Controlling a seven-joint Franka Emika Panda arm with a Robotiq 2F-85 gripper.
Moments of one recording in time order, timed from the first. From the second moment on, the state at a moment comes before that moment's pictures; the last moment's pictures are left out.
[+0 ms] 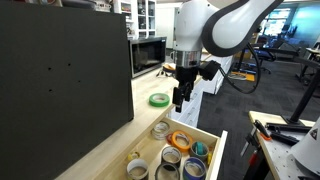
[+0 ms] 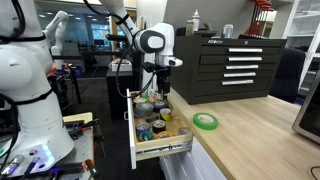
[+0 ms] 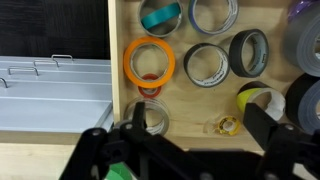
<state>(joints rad) -0.01 0.03 0.06 -2.41 -0.03 2.44 0.25</state>
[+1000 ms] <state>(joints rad) 0.00 0.16 0.06 -2.40 -0.02 2.46 0.25</state>
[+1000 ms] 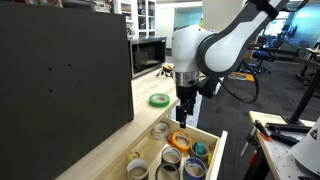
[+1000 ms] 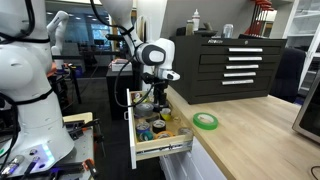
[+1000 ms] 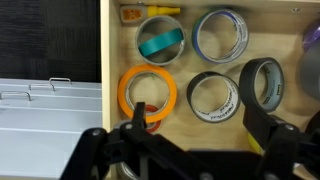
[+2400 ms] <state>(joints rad) 0.01 0.45 0.01 -2.35 0.00 2.77 0.16</state>
